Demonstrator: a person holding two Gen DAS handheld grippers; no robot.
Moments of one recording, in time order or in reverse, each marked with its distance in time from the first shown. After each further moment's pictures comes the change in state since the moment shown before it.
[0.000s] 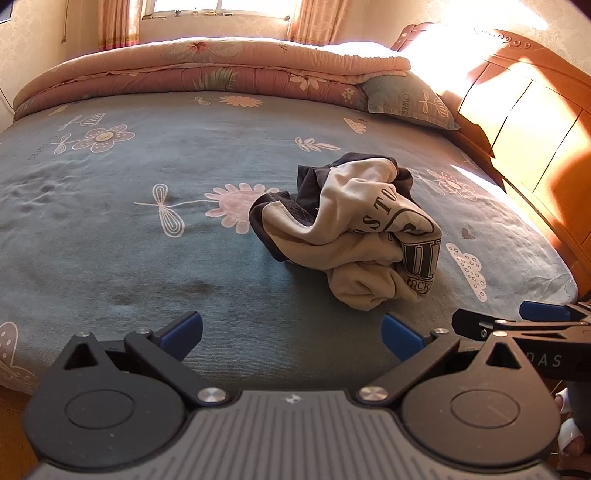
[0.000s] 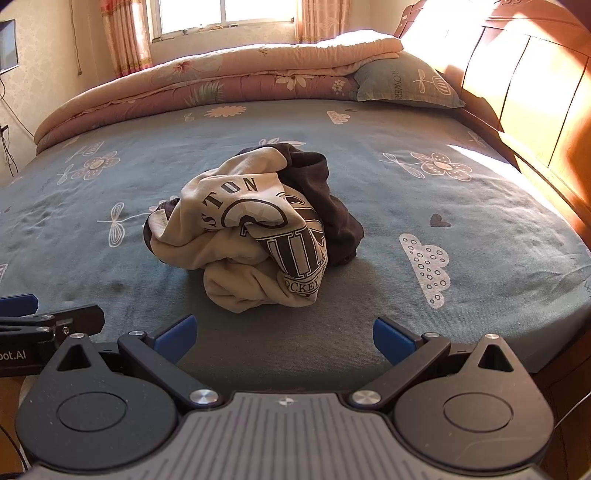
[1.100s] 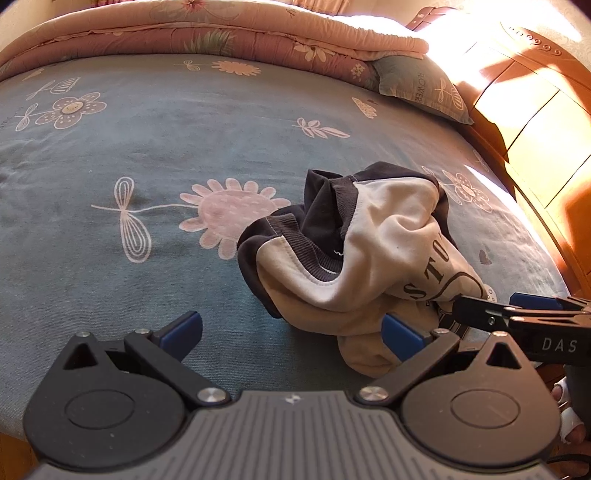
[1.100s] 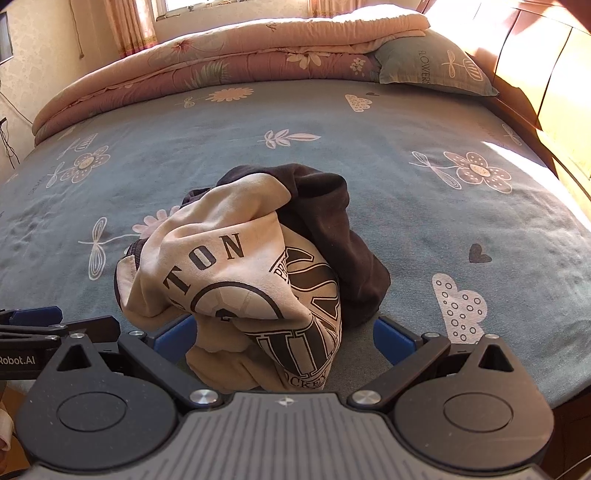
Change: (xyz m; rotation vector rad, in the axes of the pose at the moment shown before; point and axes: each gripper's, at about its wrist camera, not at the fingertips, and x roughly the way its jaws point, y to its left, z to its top) left arm 0.093 0.021 0.068 -0.070 0.116 -0.045; right arm 0.085 -0.010 0.086 -0.012 0.096 0.053
